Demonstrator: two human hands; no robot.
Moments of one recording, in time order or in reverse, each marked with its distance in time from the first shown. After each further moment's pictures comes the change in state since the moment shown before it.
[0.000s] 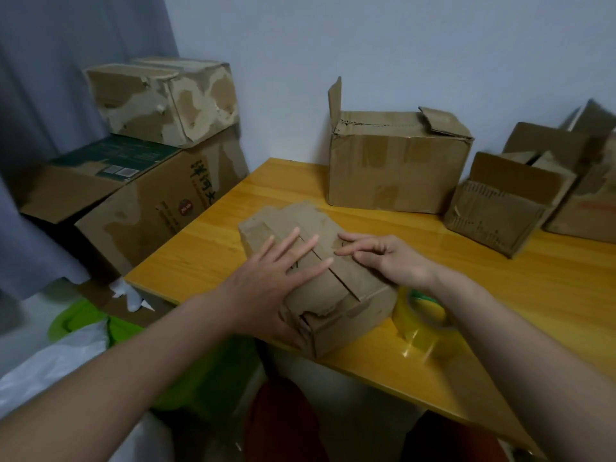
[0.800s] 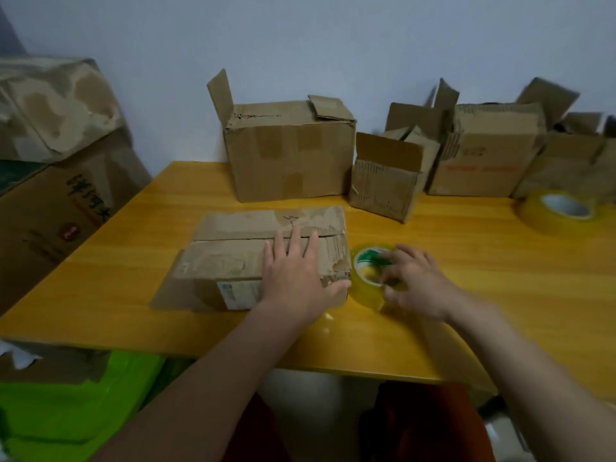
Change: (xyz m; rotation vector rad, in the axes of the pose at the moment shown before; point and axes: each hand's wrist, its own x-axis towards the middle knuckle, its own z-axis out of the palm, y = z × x) left_hand 0.115 0.146 -0.001 -0.187 0.011 -0.354; right_hand -0.143 0.084 -0.040 -0.685 0.212 0.408
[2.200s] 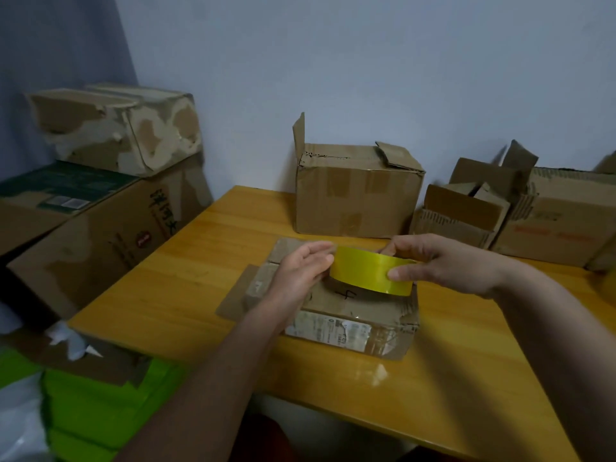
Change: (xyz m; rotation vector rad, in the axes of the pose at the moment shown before) left_hand 0.023 -0.103 -0.022 -1.631 0.094 -0.046; right_hand 0.045 -0.091 -0.107 0.593 -0.254 -0.405
